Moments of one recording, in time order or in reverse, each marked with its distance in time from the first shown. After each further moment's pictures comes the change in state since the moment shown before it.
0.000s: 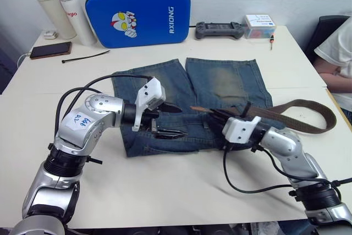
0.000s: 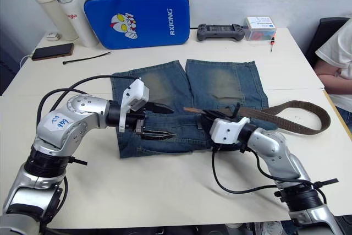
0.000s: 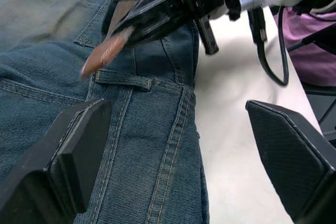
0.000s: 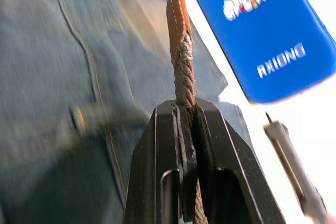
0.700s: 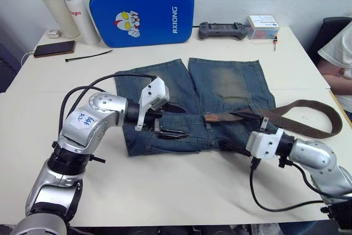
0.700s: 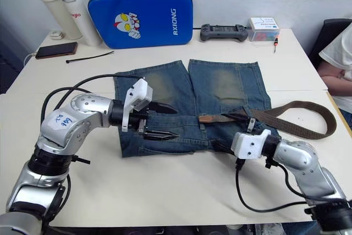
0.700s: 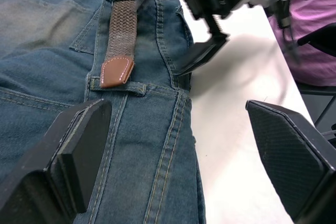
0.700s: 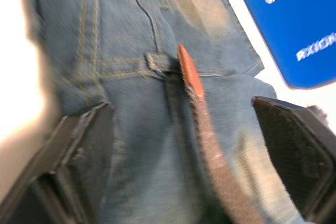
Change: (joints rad) left arm -0.021 -0.015 -0.019 0.022 0.005 -0.015 -0.019; right arm 0.274 -0.188 -0.158 -0.214 0.373 0.171 0.144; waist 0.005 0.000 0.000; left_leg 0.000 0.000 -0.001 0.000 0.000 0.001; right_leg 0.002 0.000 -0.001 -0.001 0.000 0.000
